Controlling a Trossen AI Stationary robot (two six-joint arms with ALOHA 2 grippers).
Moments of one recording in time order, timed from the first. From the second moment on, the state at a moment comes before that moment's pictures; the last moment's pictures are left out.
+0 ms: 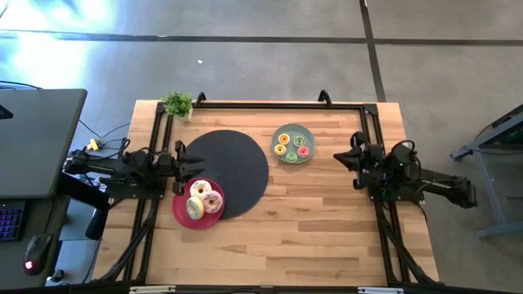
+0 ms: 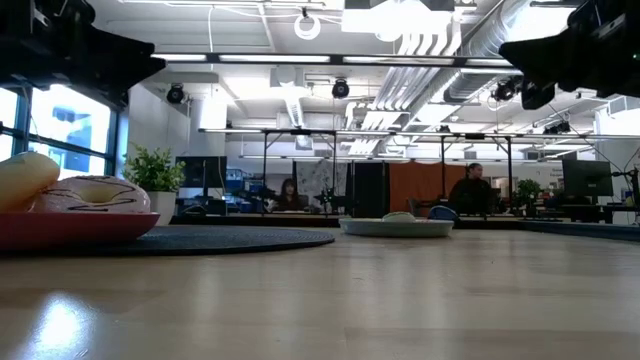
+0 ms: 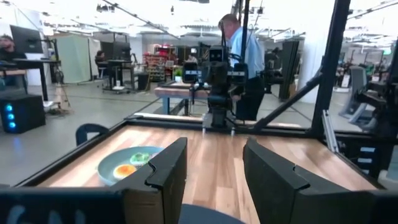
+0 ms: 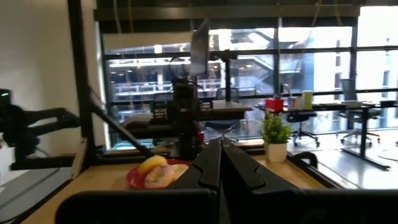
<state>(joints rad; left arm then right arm) -0.17 0.01 0.02 0.14 -0.27 0.00 -0.28 0.01 0.01 0.26 -0.22 0.11</state>
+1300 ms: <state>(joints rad) -0.17 0.01 0.02 0.04 -0.28 -0.03 -0.28 0.01 0.01 0.21 -0.06 0.10</state>
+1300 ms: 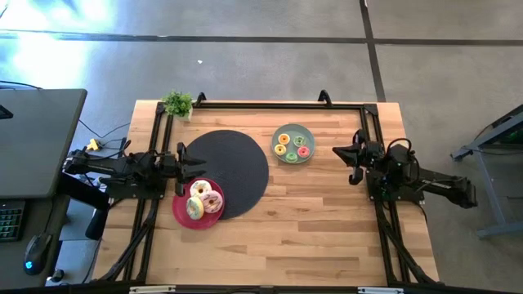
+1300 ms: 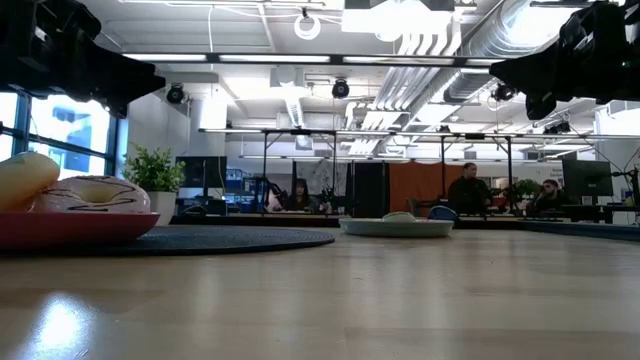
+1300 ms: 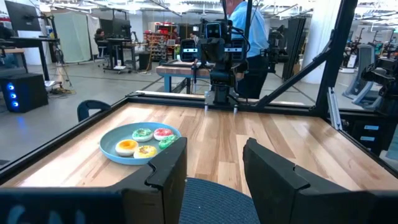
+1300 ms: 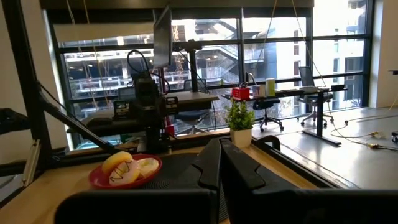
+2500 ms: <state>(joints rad) -0.17 0.01 0.01 0.04 -0.28 -0.03 -0.28 0.01 0.01 0.21 -0.06 0.10</state>
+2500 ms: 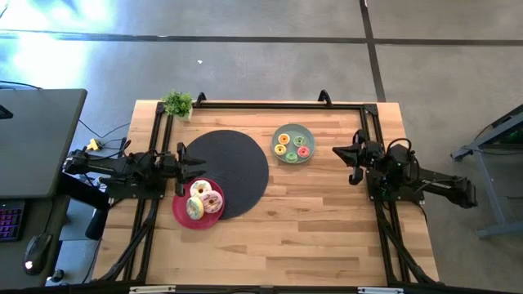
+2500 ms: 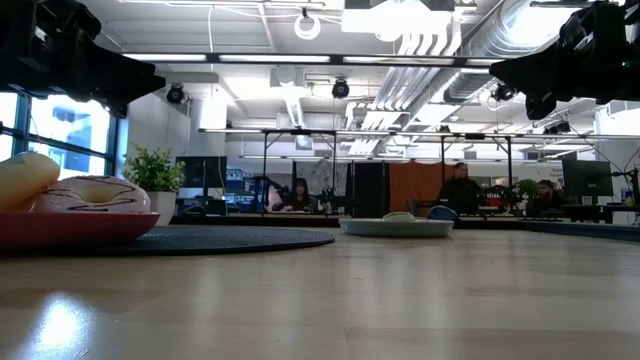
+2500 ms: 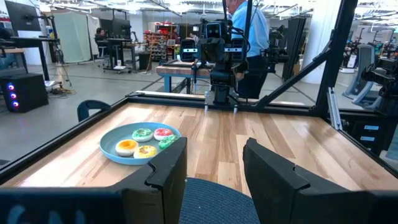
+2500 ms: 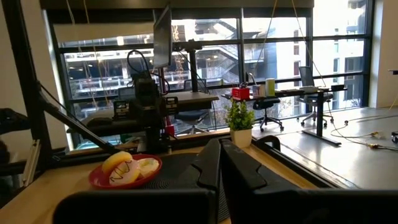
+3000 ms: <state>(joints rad) -0.17 0.01 0.01 0.04 -0.28 -0.03 -0.28 0.01 0.01 0.21 -0.06 0.10</state>
